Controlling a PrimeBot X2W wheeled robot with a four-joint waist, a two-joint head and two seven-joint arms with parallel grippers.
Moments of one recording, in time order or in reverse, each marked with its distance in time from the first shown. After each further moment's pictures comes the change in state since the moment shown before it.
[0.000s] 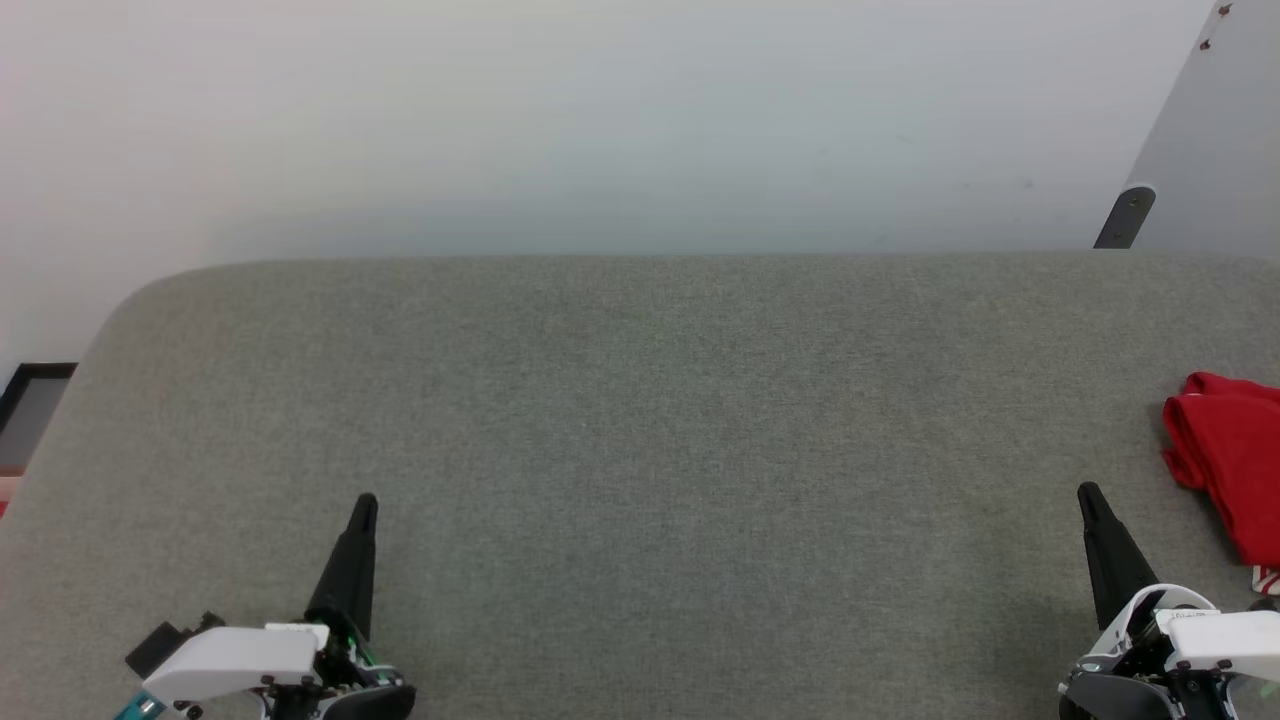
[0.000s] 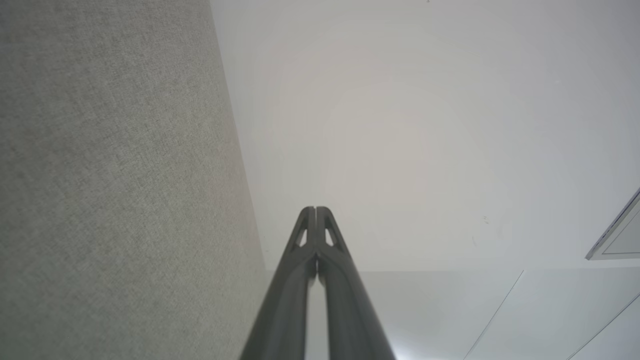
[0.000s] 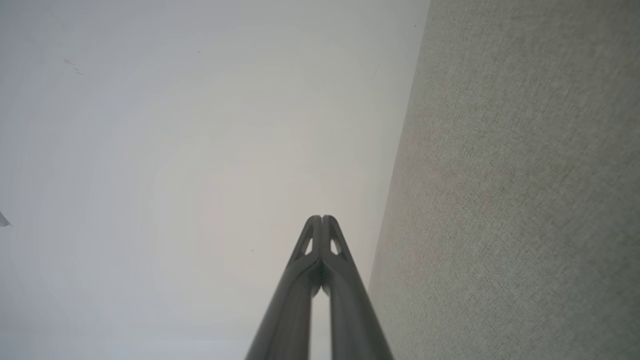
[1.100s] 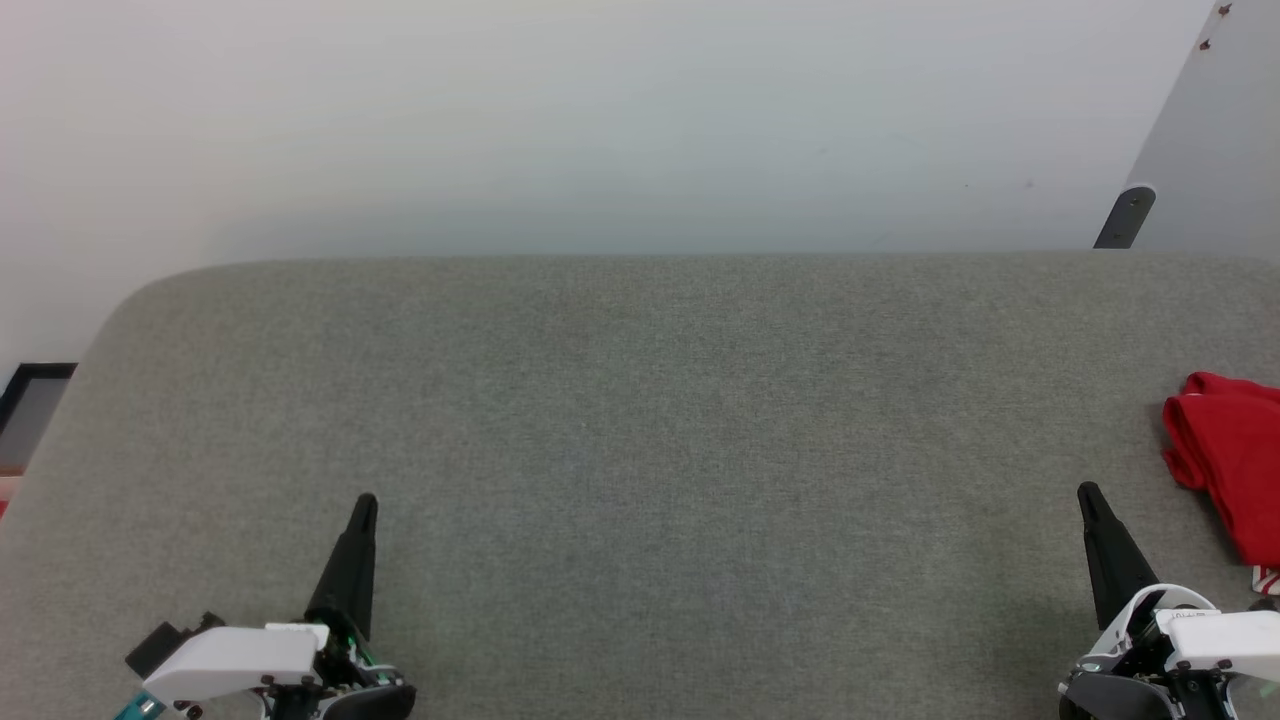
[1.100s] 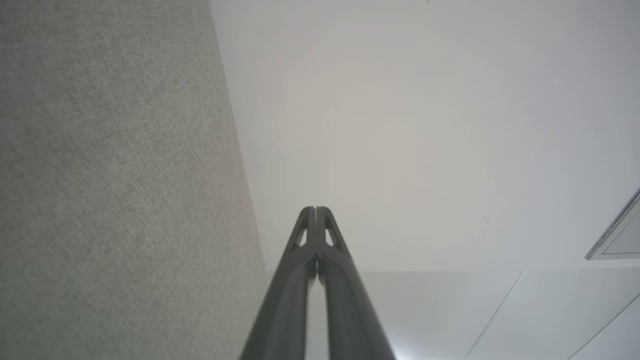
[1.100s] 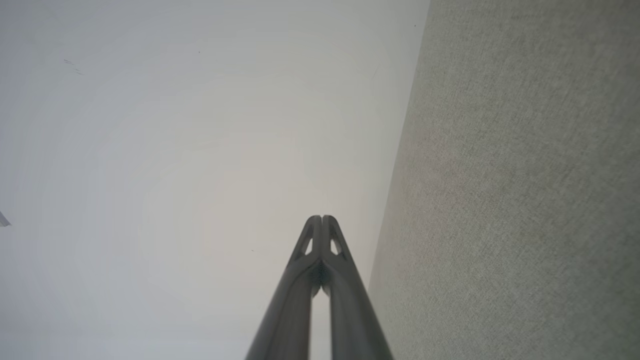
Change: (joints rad) left arm 0.000 0.000 0.000 0.000 0.000 0.000 0.001; right arm 0.000 0.000 0.000 0.000 0.001 0.000 0.000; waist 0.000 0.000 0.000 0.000
